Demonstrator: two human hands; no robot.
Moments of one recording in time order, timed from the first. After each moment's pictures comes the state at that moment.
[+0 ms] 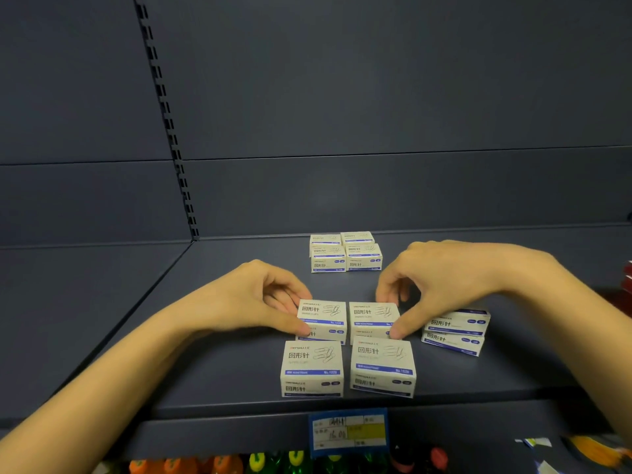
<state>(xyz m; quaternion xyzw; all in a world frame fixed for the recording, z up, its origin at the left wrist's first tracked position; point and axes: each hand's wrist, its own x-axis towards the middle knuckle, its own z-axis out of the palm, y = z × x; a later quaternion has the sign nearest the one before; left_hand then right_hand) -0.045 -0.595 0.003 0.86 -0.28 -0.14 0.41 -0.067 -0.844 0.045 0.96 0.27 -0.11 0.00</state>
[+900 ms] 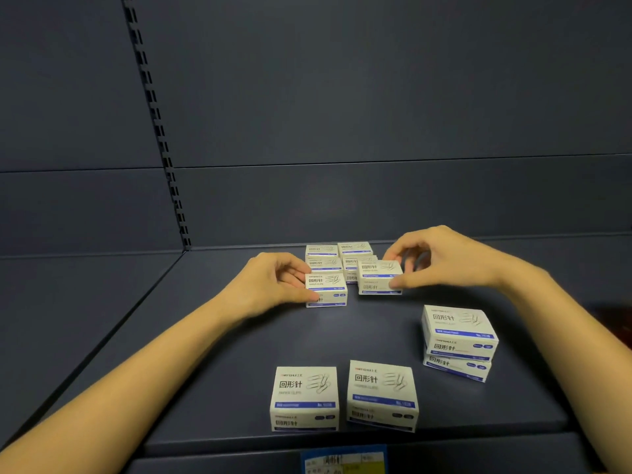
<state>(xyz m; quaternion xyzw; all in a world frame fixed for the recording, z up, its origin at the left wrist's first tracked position) 0.009 -0.623 -0.014 0.86 -0.18 -0.03 0.47 -0.008 -0.891 0.019 0.93 0.21 0.02 -0.29</state>
